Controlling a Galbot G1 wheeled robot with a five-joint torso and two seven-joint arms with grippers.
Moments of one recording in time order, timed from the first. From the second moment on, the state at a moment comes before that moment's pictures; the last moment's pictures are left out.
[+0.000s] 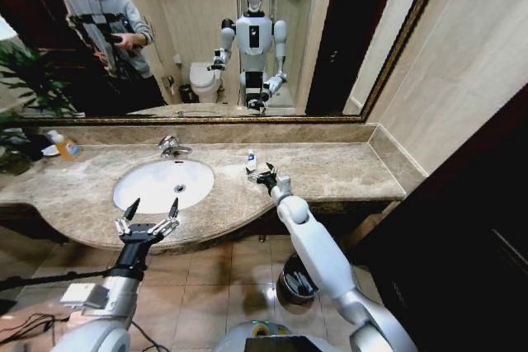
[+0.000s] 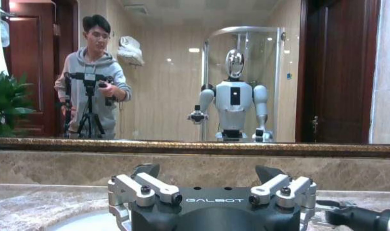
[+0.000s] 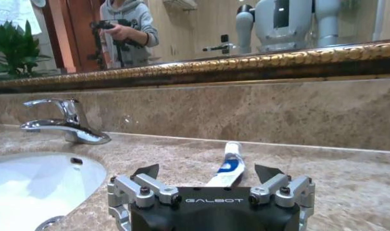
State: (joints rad) left arm 1.84 -1.36 -0.82 -2.47 -0.37 0.04 0.05; right arm -0.70 1.50 0.11 1.39 0.25 -0.21 -0.02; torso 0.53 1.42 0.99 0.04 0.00
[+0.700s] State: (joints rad) left arm 1.84 -1.36 -0.82 -2.47 -0.37 0.04 0.05; right arm -0.64 1.55 0.12 1.22 0.18 -0.15 -0.01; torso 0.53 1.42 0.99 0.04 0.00
